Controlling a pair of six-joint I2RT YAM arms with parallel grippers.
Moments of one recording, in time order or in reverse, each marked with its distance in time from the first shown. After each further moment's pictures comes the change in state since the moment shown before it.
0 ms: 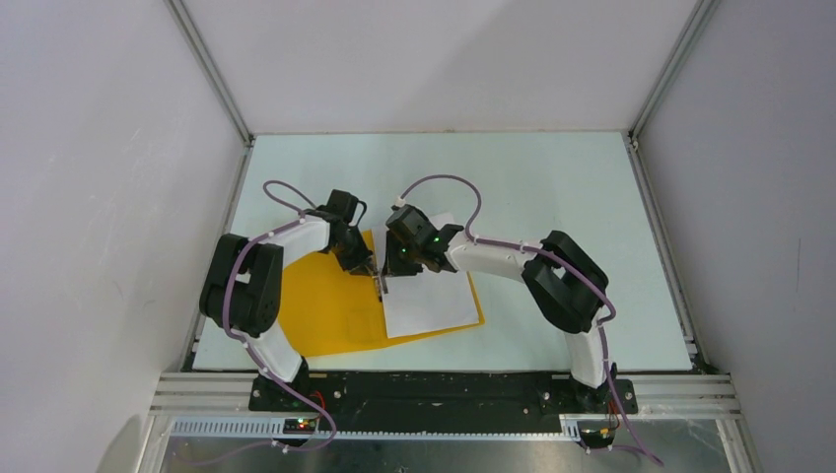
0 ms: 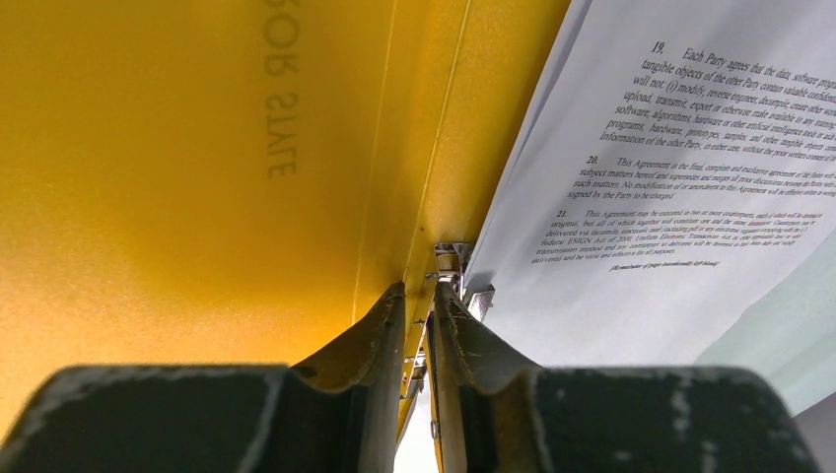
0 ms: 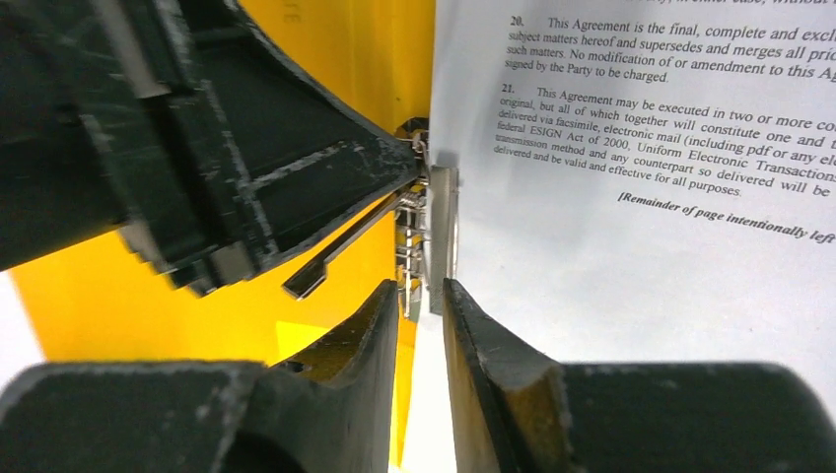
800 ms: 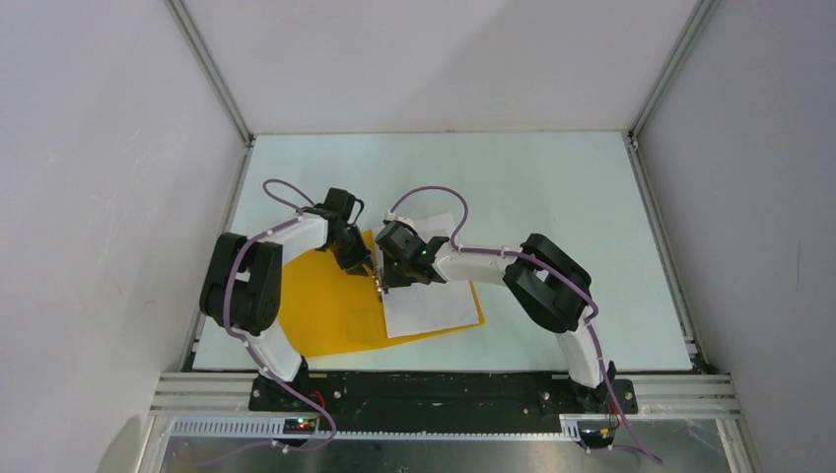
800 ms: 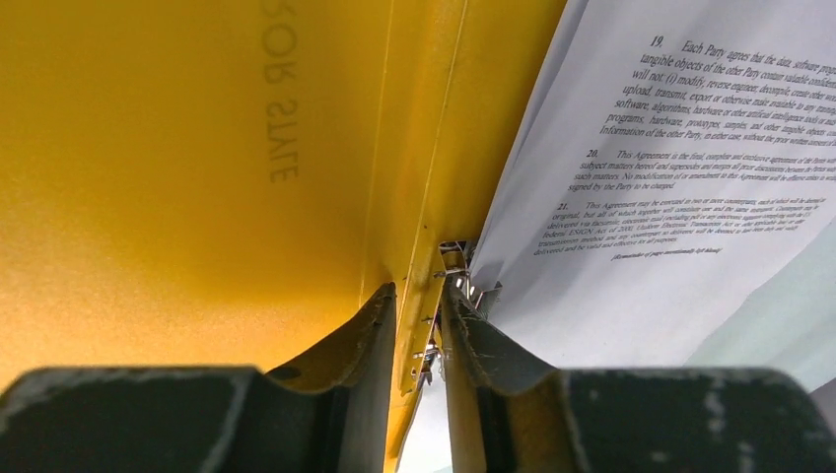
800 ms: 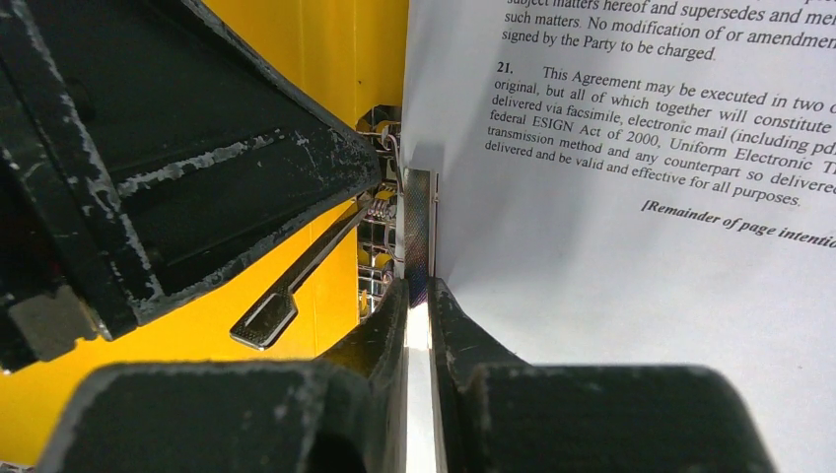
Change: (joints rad) left arm 0.016 0.008 0.019 -0.027 0.035 0.045; right arm 0.048 0.067 0.008 0.016 0.094 -0.027
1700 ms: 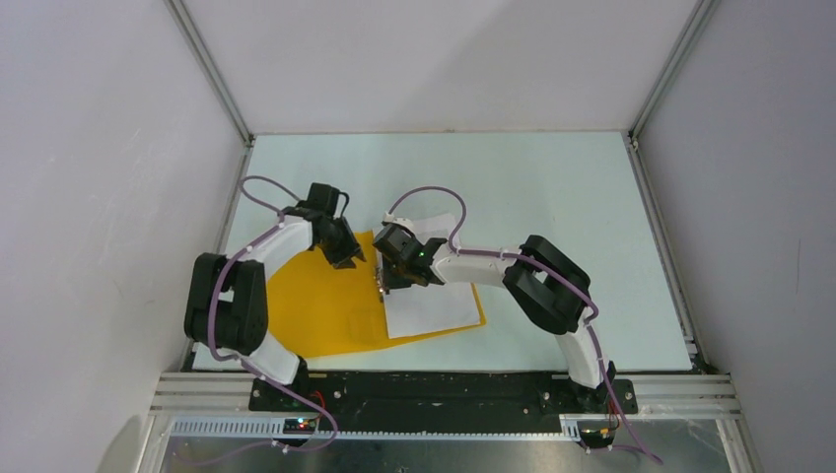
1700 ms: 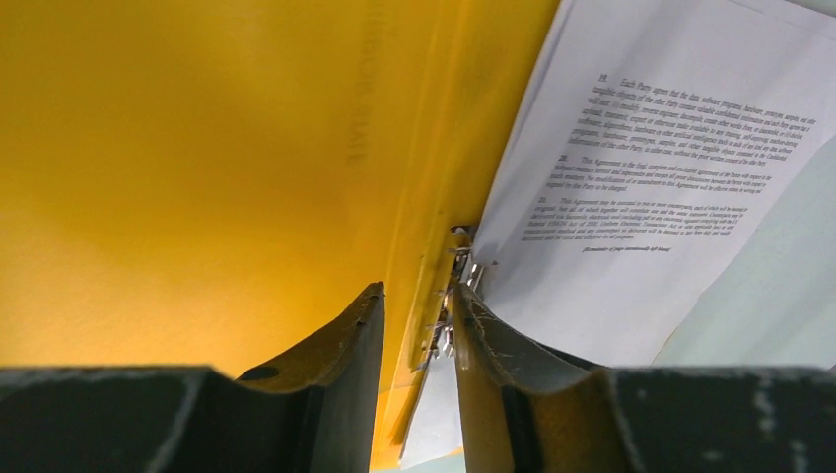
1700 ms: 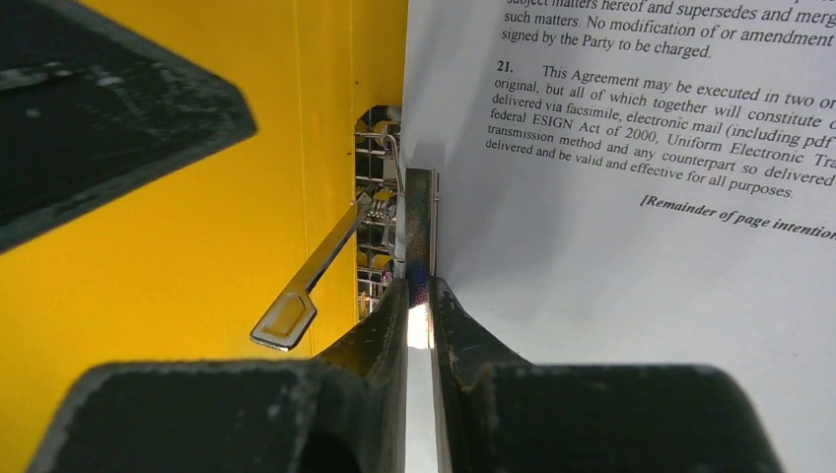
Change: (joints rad) left arm 0.069 -0.153 -0.031 -0.021 -0.031 0.001; right arm 0.022 0.000 0.014 -0.038 0.053 -0.003
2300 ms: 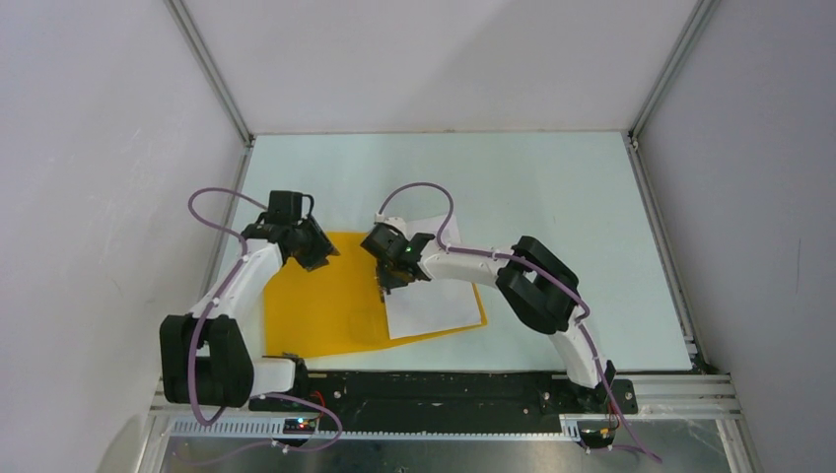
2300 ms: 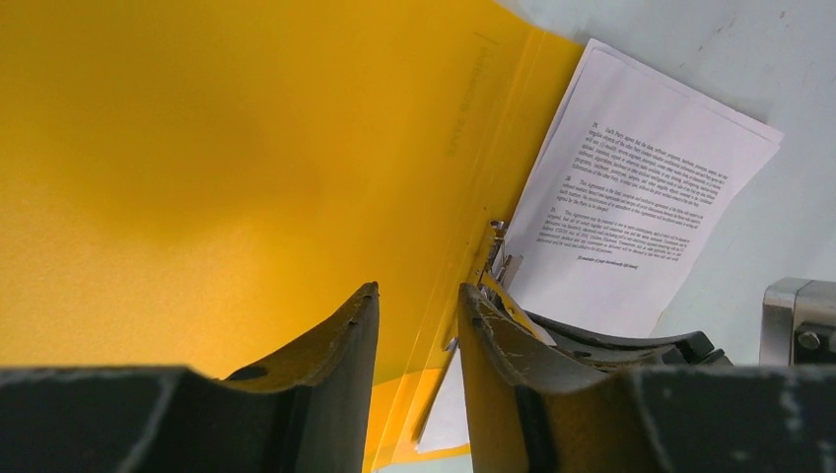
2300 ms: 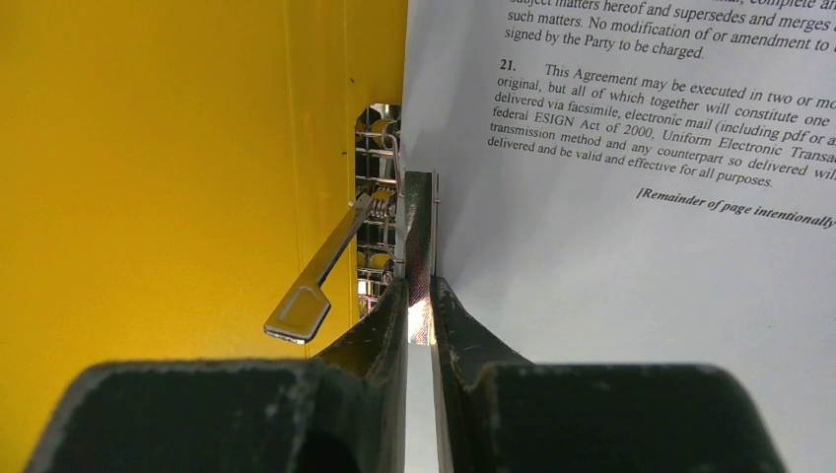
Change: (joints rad) left arm 0.137 -0.291 -0.087 -0.043 -0.055 0.009; right arm 0.030 0.069 0.174 -0.216 0.074 -0.029
